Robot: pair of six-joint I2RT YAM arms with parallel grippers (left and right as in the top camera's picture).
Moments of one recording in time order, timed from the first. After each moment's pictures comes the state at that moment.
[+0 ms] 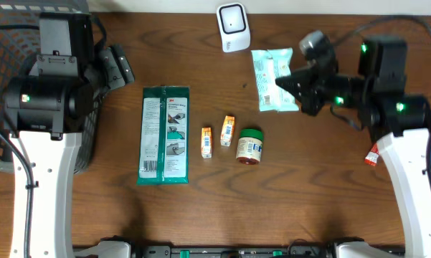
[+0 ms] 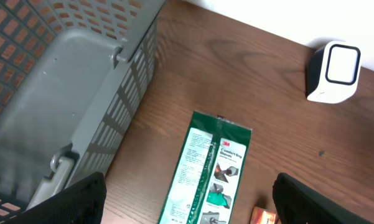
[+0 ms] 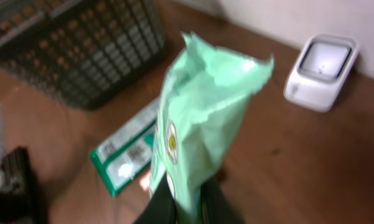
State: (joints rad) left arm -0.08 1.43 1.81 -1.23 -0.17 -0.38; right arm 0.12 1.39 1.45 -0.79 -0.76 -0.28
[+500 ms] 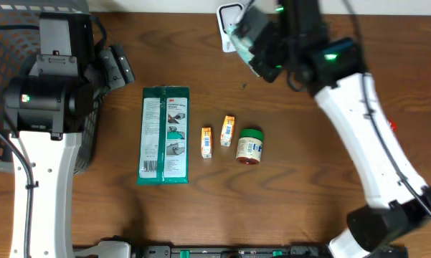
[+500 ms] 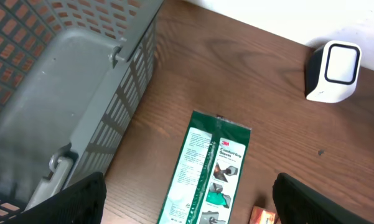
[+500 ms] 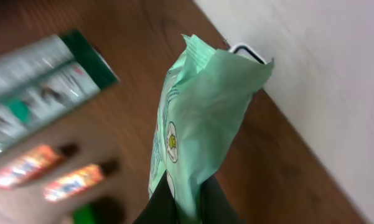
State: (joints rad) left arm -0.08 1.43 1.81 -1.23 -0.17 -0.38; right arm 0.44 1.78 1.91 -0.94 -0.06 -0.55
